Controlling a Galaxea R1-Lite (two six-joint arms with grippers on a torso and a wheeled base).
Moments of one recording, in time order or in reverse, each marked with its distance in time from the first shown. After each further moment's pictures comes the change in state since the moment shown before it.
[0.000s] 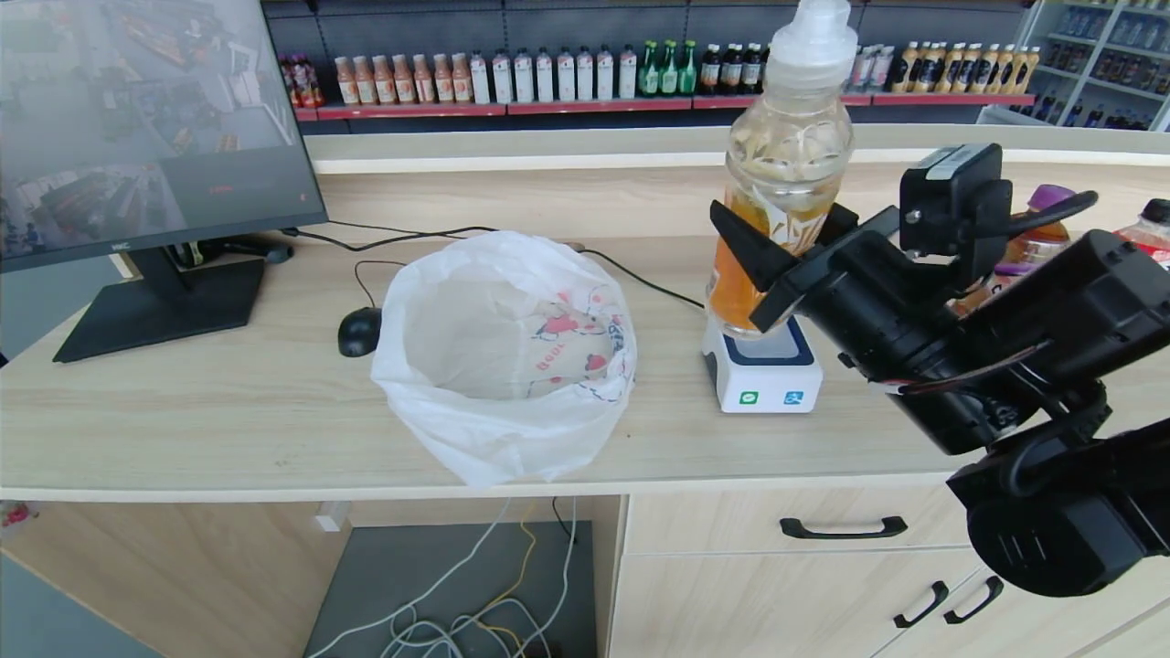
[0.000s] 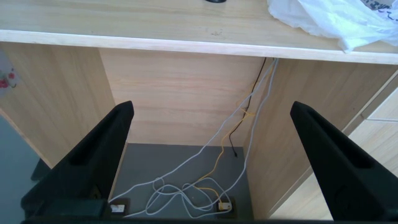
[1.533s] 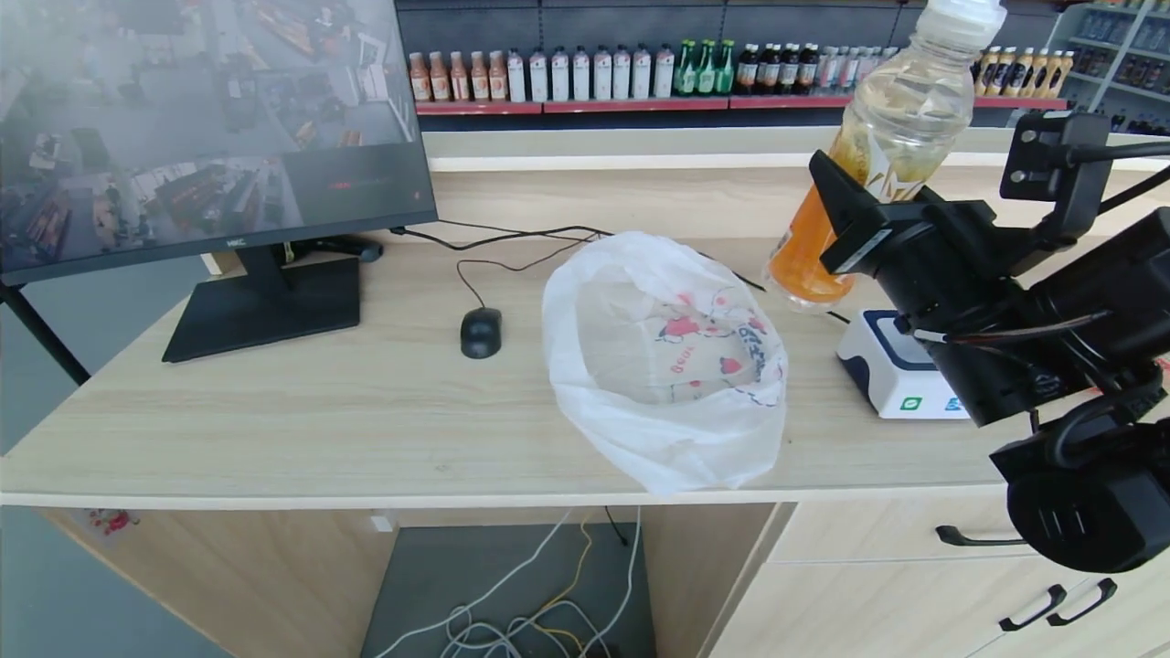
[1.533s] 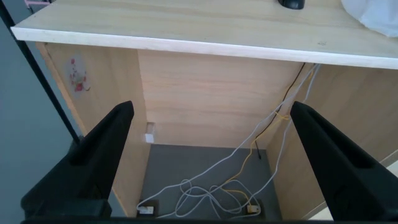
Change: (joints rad) left arm 0.002 0.000 0.000 0.001 0.001 -0.010; right arm -0.093 -0.038 0.001 0.000 -0.238 0.204
